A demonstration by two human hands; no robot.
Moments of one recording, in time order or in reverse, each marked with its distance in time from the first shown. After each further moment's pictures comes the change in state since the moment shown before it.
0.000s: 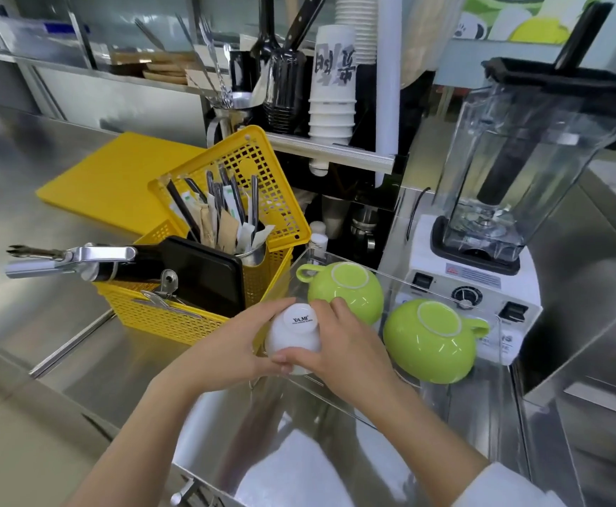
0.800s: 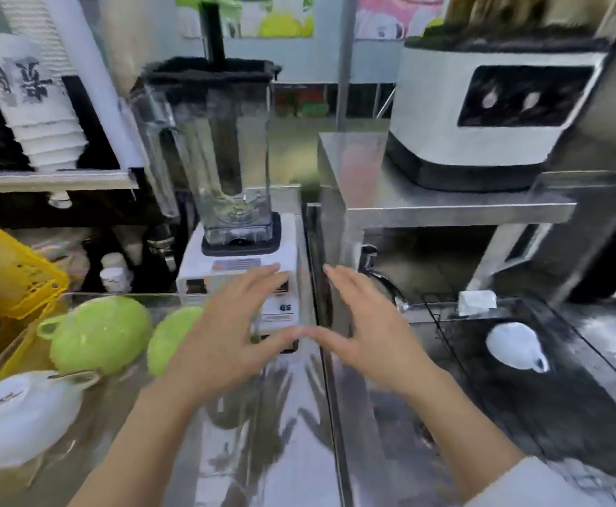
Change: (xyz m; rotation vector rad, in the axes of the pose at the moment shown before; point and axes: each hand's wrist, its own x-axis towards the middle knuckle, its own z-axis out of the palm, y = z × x) left_hand 0.084 0.226 0.139 0.106 0.058 0.559; right_hand -0.141 0.206 -0.144 0.039 0.400 0.189
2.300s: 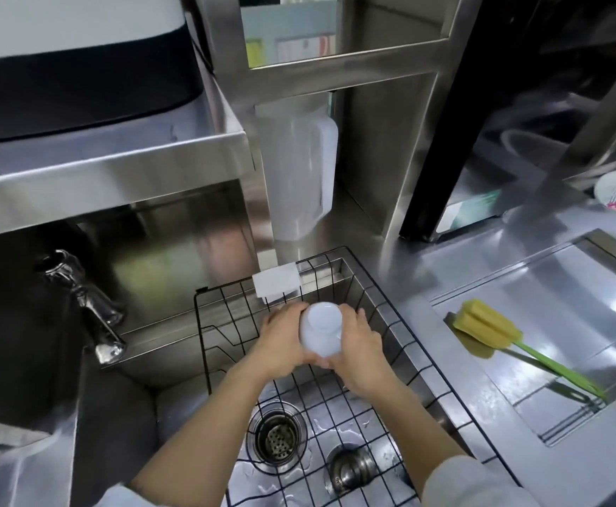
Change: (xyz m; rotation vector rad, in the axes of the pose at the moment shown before) left_hand 0.197 0.092 0.452 -0.256 -0.557 -0.247; right_hand -0.098 0.398 -0.055 -0.027 -0.083 0.748
